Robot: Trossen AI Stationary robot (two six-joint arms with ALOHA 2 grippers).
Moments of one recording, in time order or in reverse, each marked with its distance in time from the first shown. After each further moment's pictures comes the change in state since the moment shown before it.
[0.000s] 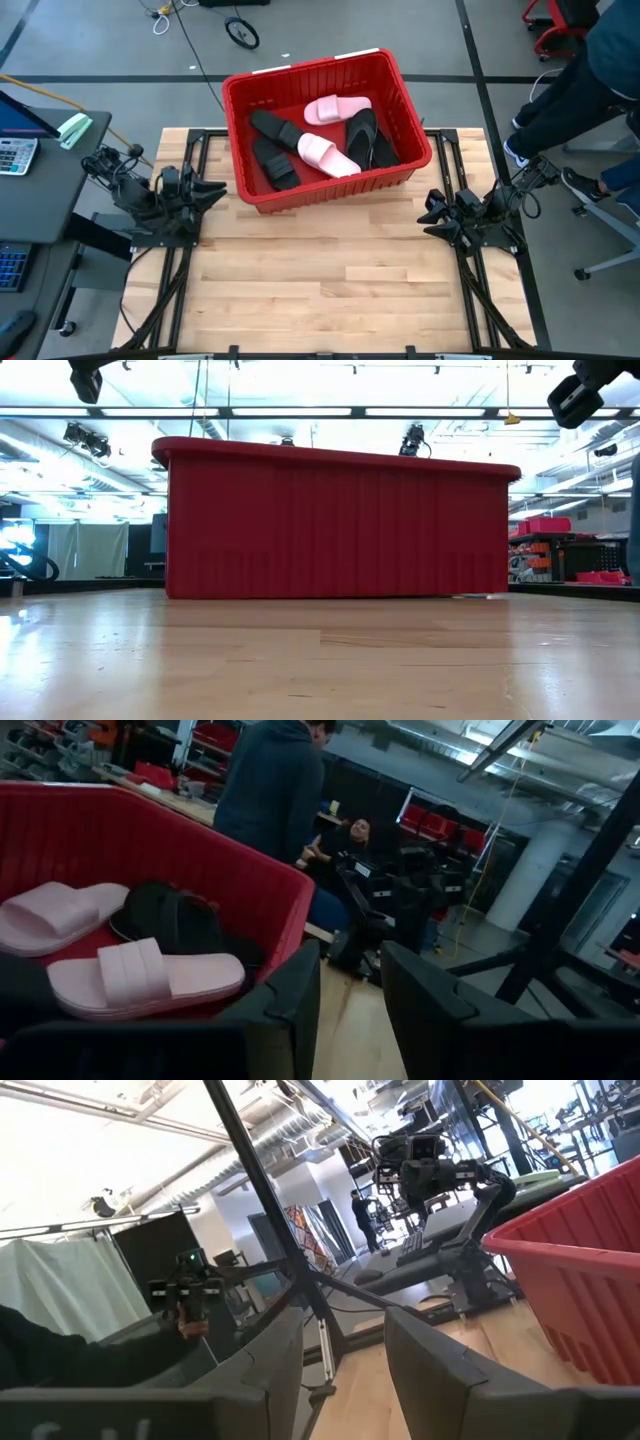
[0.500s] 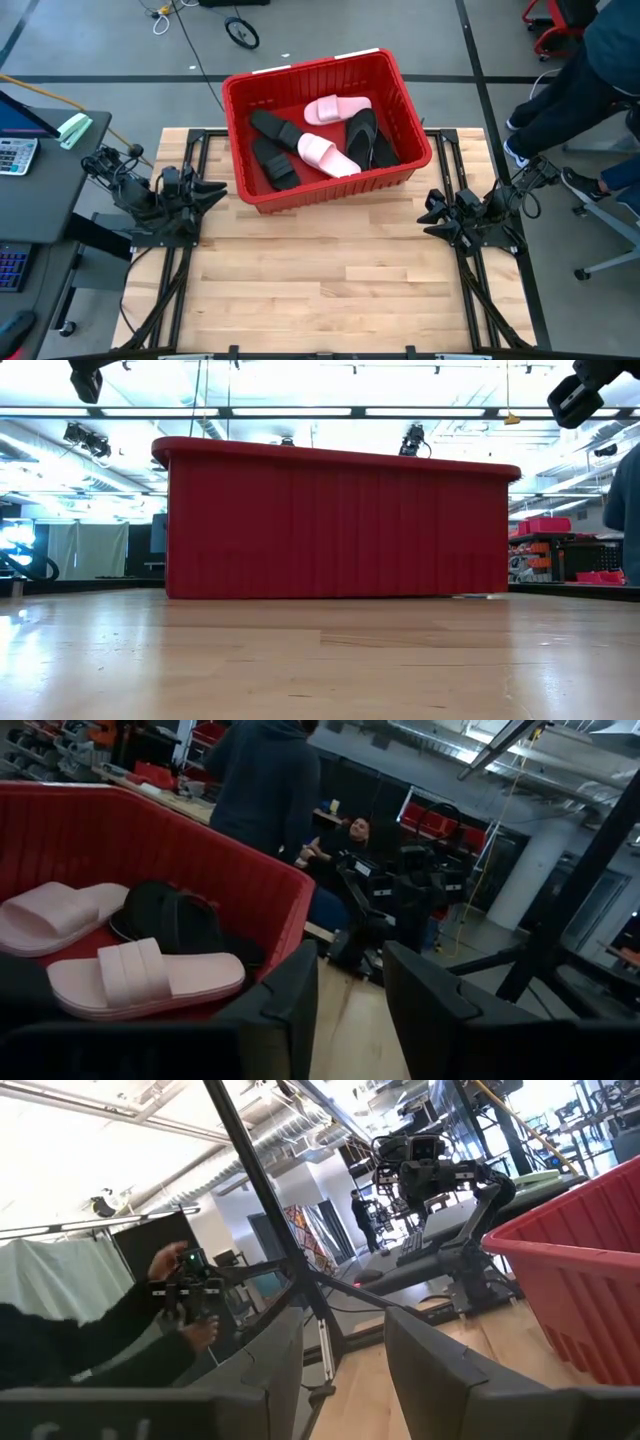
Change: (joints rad) left arm 0.000 0.006 0.000 0.002 0.001 0.000; right arm 0.000 0.000 0.000 0.000 0.000 -0.001
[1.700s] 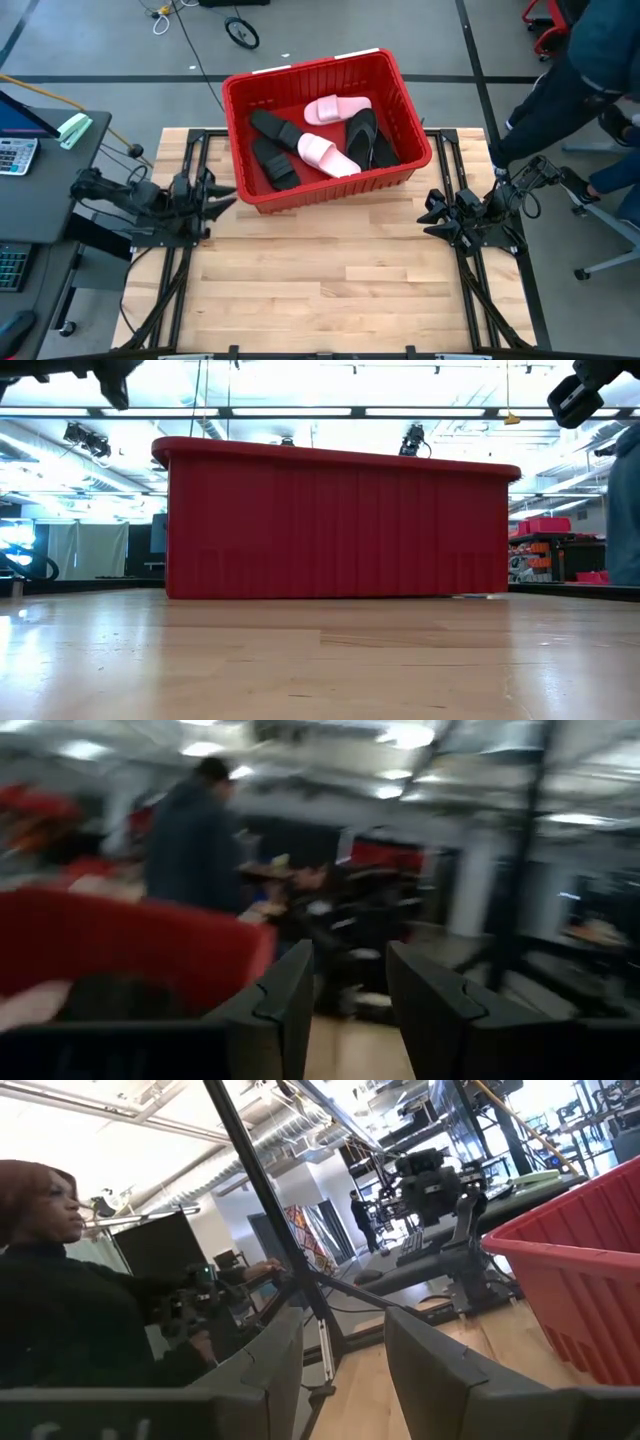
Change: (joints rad) left arm 0.323 -0.017 -0.225 0.404 0.456 0.265; right arm 0.000 0.000 0.001 0.000 0.000 0.000
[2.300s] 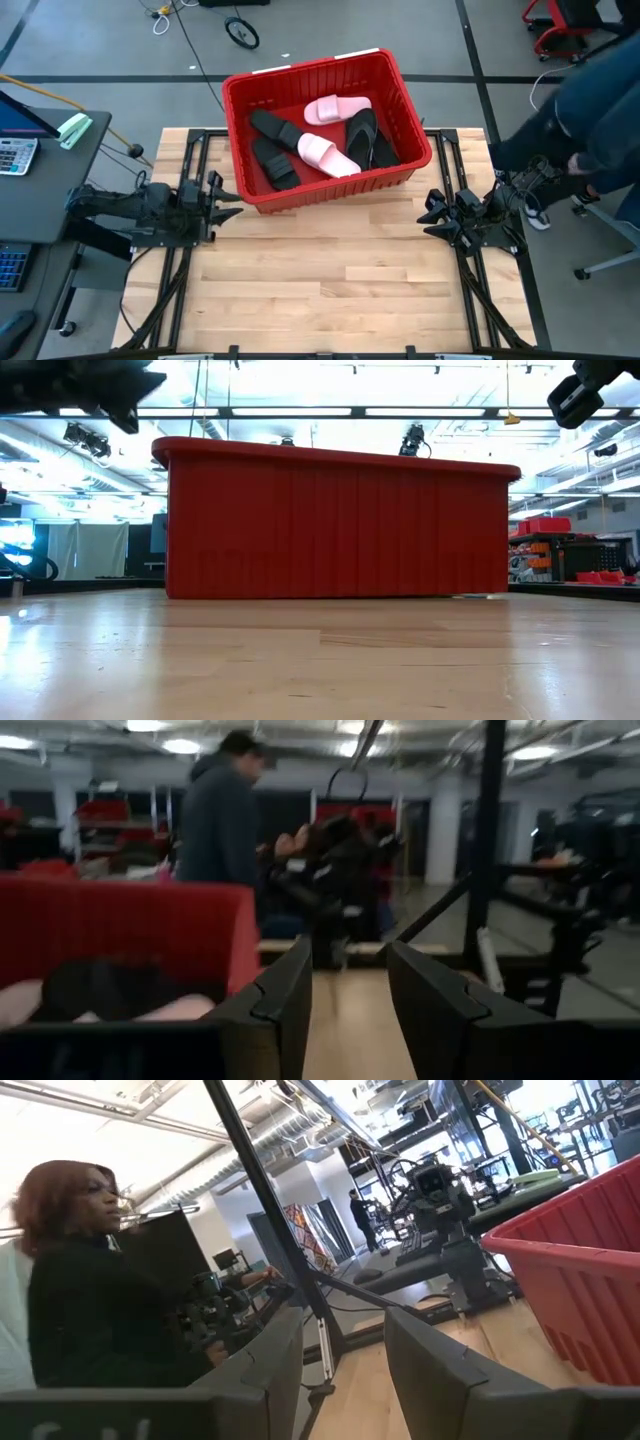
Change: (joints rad) left arm 0.215 -0.078 -0.109 -0.067 0.358 0.054; right arm 0.000 0.000 0.000 -0.003 0.000 0.000
